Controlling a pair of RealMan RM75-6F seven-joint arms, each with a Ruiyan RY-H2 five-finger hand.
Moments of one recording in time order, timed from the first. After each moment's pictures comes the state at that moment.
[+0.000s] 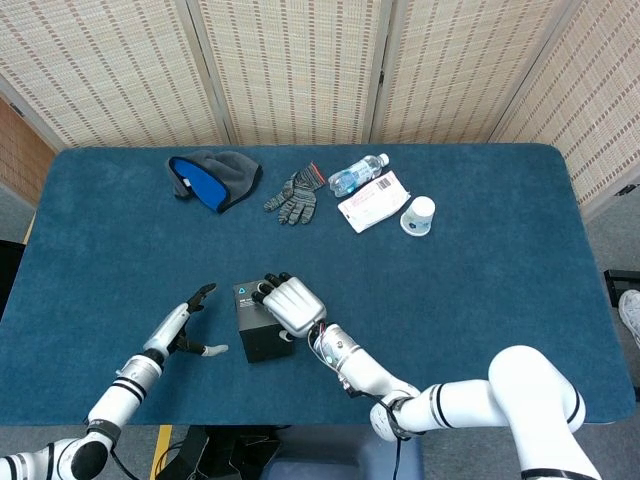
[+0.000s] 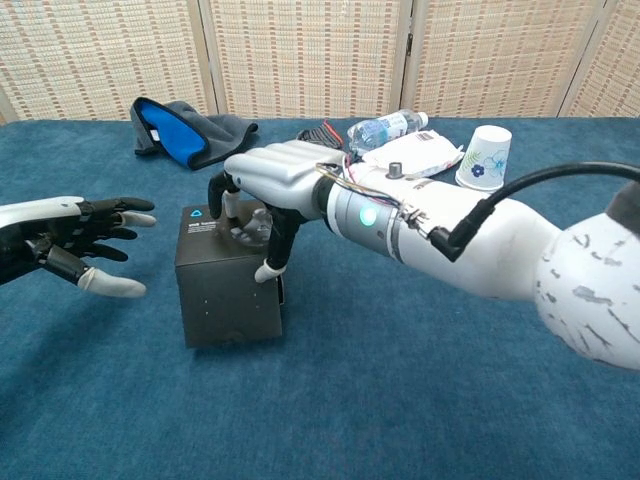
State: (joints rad) left arm -0.52 -1.35 -0.18 -1.69 1.03 0.79 -0.31; right arm 1.14 -1.79 0.14 -1.45 -0.92 0.96 -0.55
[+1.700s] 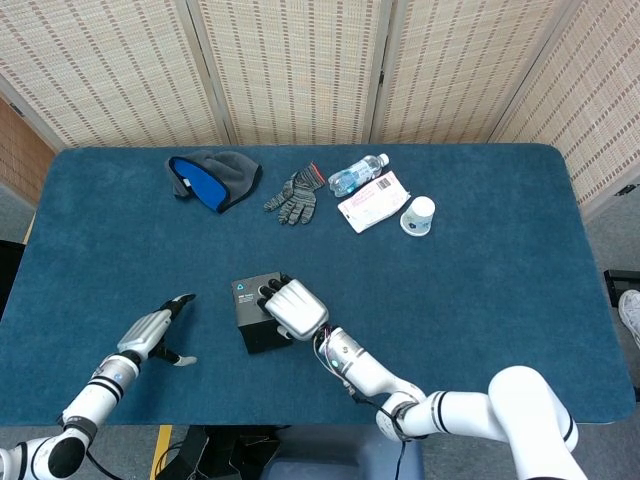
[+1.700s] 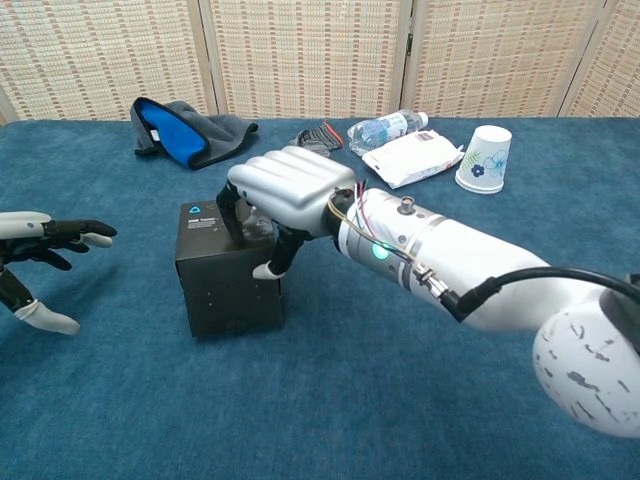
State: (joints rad) left arm -0.59 -1.24 -0.07 -1.71 0.92 0.79 -0.02; right arm 1.01 -1.91 0.17 -1.23 -1.25 0.95 -0.44
